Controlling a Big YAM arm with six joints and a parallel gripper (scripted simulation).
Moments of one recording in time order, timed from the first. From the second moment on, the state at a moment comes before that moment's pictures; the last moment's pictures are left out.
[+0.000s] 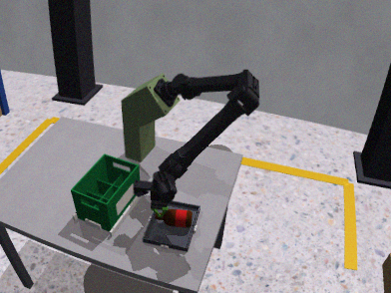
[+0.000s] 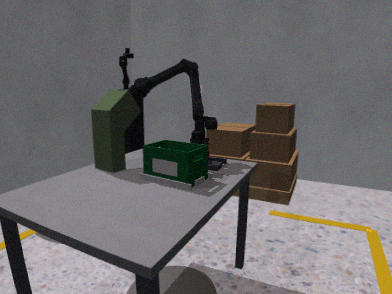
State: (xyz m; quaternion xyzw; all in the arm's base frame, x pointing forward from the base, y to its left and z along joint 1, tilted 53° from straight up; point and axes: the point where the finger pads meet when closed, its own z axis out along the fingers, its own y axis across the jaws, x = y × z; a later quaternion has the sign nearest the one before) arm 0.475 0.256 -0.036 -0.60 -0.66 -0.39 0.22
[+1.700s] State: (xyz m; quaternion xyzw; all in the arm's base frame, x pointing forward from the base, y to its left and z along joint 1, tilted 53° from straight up) arm 0.475 0.257 -0.035 -0.60 -0.66 -0.39 0.22
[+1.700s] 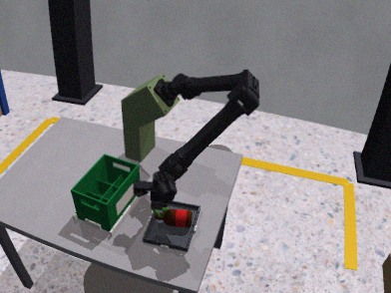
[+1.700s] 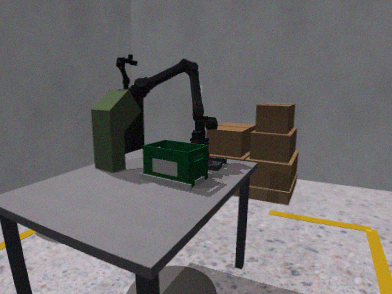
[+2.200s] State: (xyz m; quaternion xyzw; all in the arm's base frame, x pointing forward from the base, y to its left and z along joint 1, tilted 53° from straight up) arm 0.476 0.259 -0.037 -0.60 -0.66 -0.39 0.22
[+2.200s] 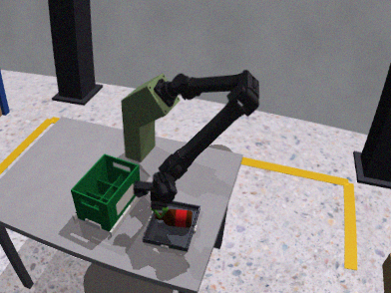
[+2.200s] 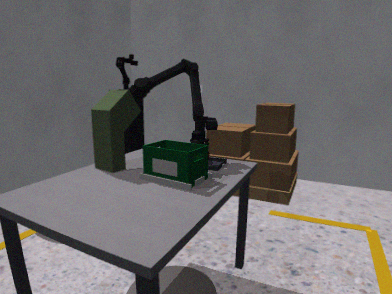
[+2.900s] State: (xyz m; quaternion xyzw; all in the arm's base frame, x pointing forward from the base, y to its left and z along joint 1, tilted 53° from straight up) arm 0.478 0.272 -0.048 -0.60 -0.66 -0.39 0.22
